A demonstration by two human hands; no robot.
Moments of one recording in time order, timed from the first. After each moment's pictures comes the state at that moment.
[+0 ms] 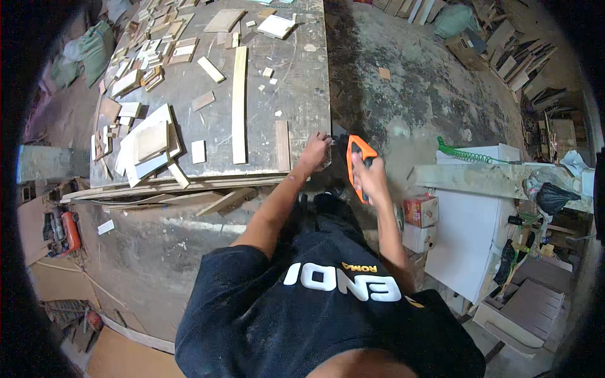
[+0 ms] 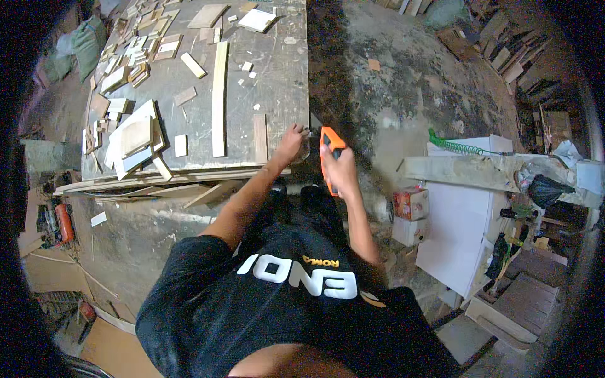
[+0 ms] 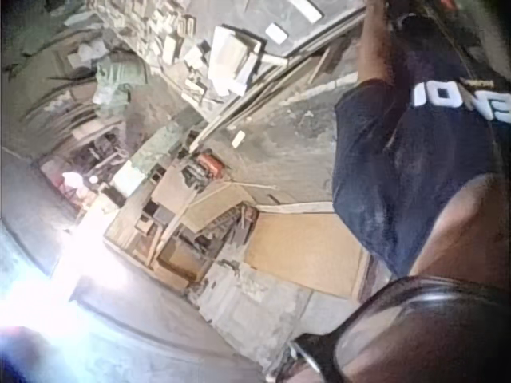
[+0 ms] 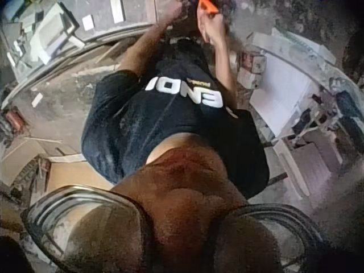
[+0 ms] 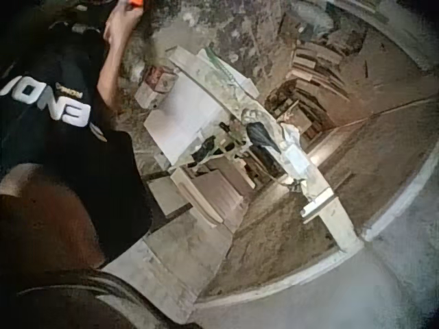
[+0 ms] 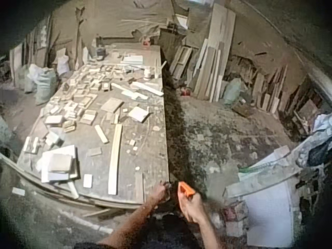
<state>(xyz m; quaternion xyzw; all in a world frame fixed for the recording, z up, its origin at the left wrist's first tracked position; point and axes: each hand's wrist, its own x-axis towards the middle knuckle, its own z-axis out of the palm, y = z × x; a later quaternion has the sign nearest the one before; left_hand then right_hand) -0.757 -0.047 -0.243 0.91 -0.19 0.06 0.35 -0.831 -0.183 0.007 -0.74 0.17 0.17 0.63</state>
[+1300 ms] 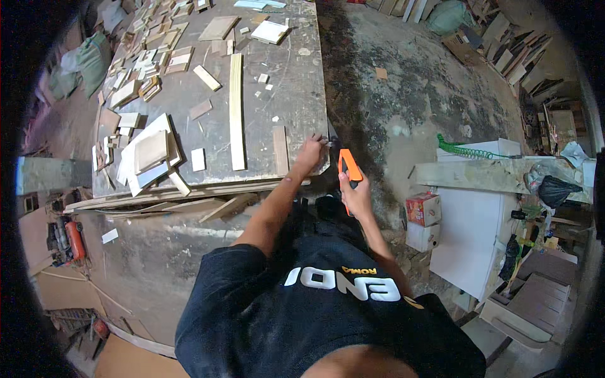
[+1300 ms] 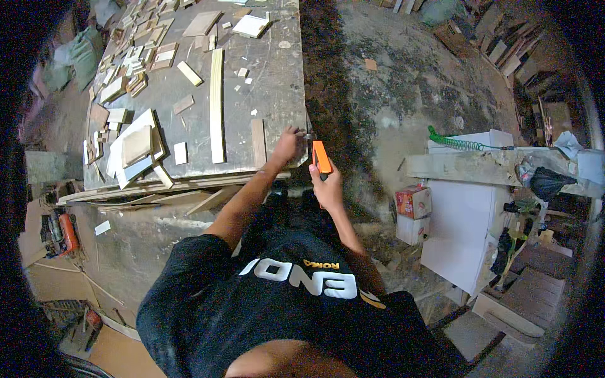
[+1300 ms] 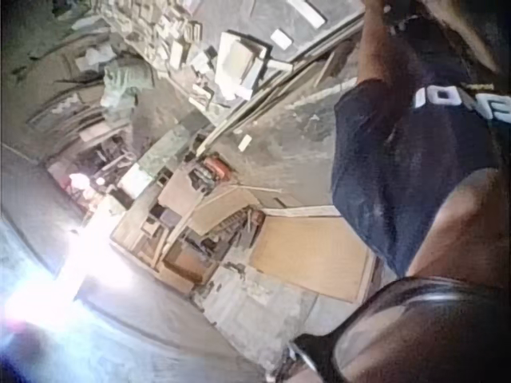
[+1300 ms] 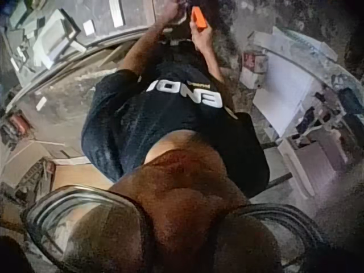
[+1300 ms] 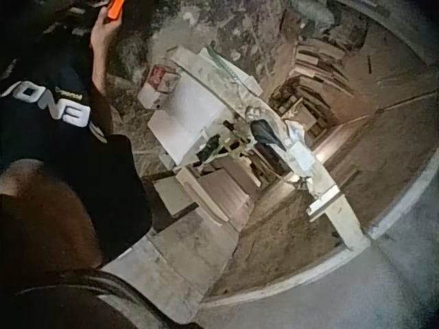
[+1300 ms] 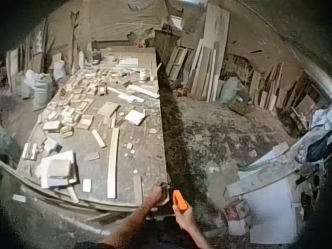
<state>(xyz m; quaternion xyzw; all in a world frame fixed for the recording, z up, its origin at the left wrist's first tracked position) -0.750 -0.038 -0.241 0.88 -0.14 0.01 0.46 -0.870 -0.182 -0.057 -0.77 0.14 0.11 0.61</state>
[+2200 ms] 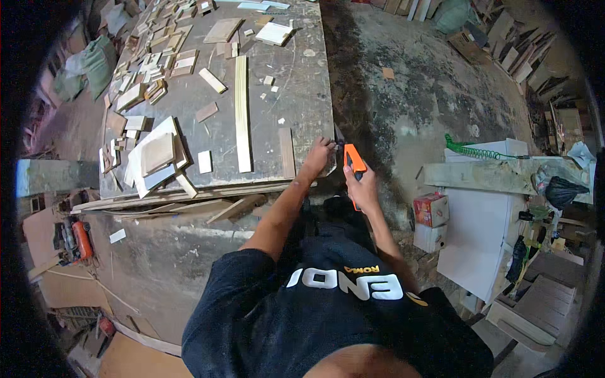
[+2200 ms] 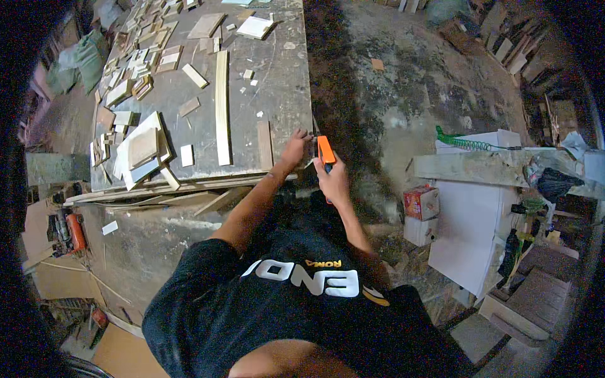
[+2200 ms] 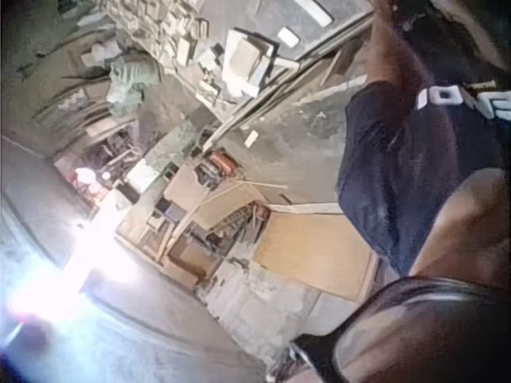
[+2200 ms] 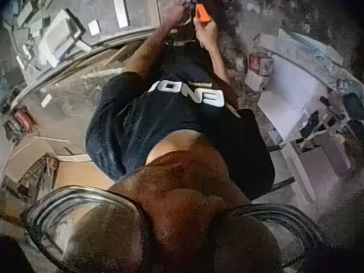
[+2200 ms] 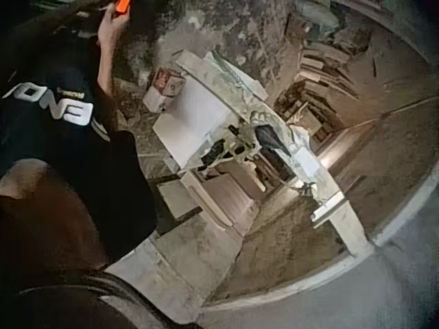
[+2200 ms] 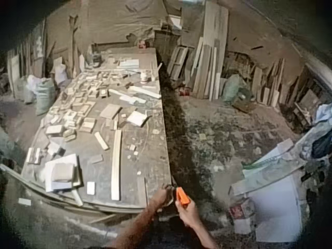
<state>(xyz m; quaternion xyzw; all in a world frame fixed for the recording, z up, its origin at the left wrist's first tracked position) -0.759 -0.045 -0.241 0.89 -0.21 0.14 0.37 -0.852 -0.178 -0.039 -0.77 0.16 0.13 0.61</state>
